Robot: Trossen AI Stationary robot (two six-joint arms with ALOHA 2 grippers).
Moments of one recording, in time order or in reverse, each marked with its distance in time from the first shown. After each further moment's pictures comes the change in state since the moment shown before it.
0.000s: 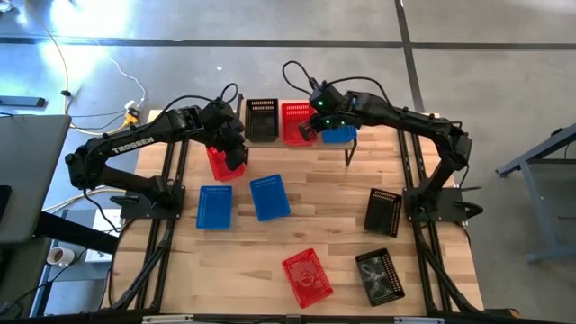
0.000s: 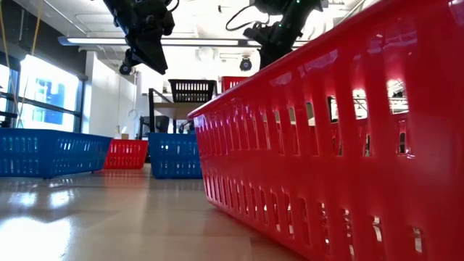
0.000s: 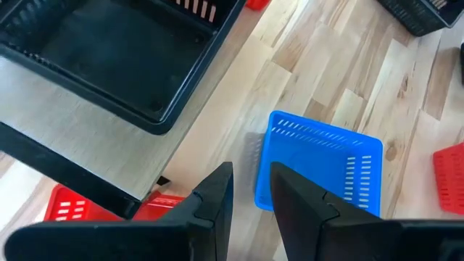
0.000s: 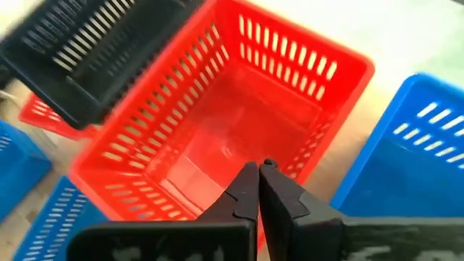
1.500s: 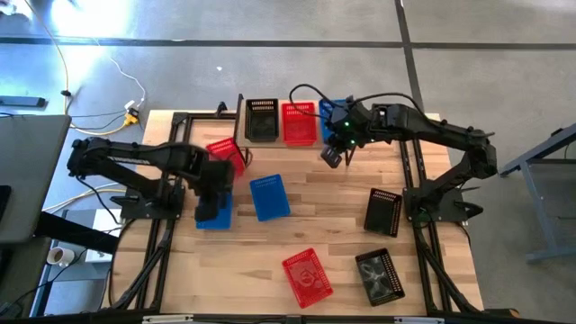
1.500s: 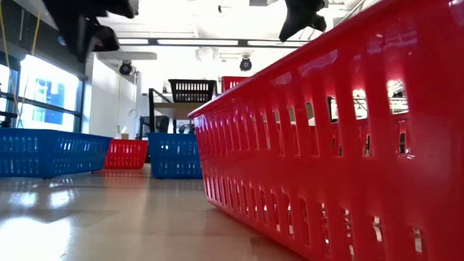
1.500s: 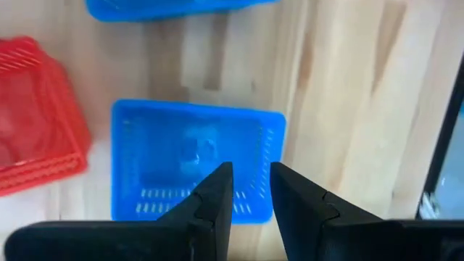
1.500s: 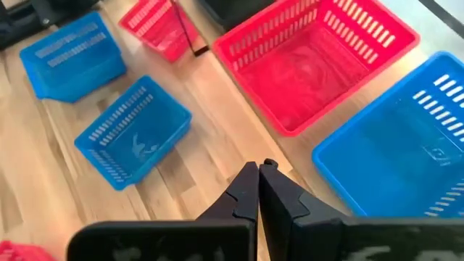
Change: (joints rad) left arm -0.531 0.000 0.000 -0.431 0.011 -0.061; right arm 0.207 -0.225 0.000 -0.234 -0.001 -0.142
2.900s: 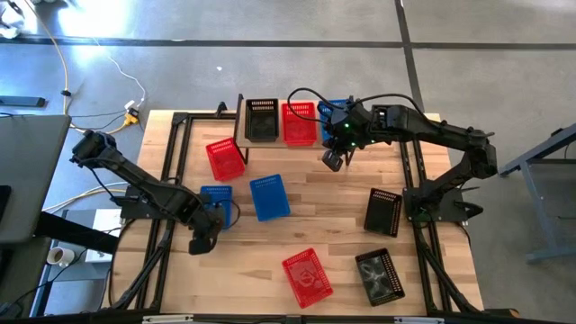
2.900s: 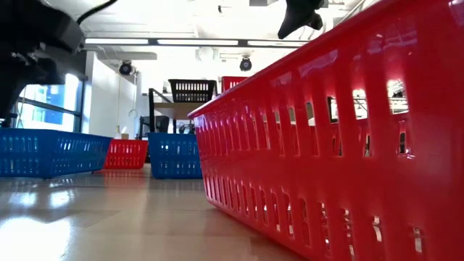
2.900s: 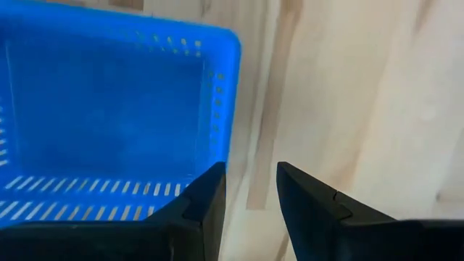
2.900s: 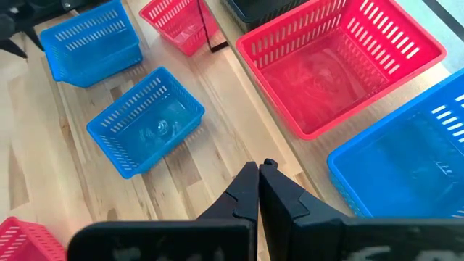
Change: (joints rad) left arm -0.441 0.000 -0.376 0.347 -0.115 -0.453; right arm 0.012 0.000 0.000 0.008 -0.035 -0.068
